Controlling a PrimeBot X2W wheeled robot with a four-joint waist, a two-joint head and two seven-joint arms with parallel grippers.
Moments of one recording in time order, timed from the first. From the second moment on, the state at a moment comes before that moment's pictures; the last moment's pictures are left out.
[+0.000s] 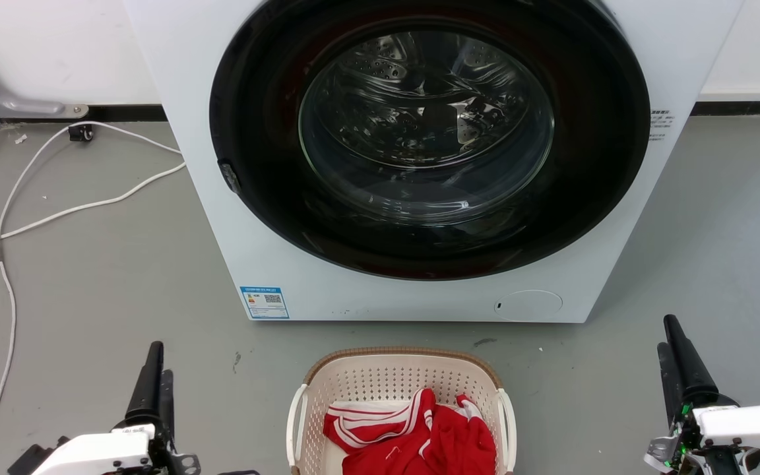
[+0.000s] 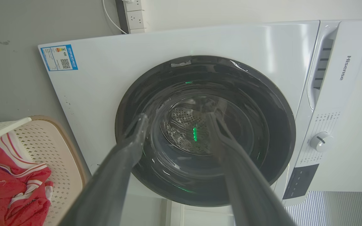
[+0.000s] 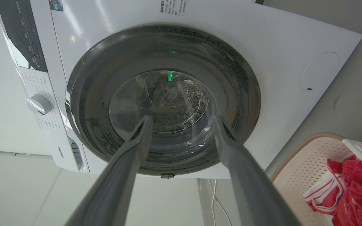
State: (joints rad) left arm -0.03 0.05 0.15 0.25 -1.53 -0.13 0.01; right arm -0.04 -0.05 -0.09 0.24 1.44 0.13 0.01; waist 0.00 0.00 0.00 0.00
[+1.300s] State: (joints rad) left arm 0.02 0.05 -0.01 -0.05 -0.68 -0.07 -0.12; right arm 0.01 -0.05 -0.06 -0.01 0.46 0.13 -0.12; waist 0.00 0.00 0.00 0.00
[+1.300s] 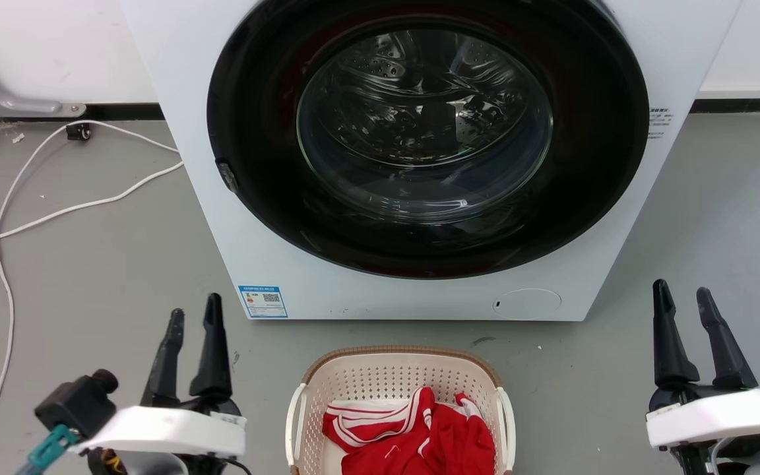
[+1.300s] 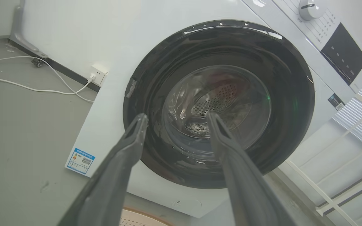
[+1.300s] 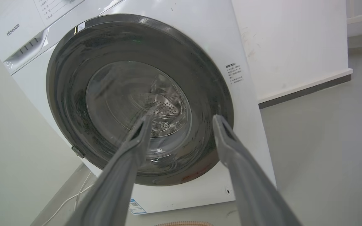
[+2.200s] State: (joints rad) left arm 0.05 0.10 -0.17 0.01 -0.33 -0.06 -0.19; right arm 0.04 -0.05 0.00 0.02 0.15 0.13 -0.14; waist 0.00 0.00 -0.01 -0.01
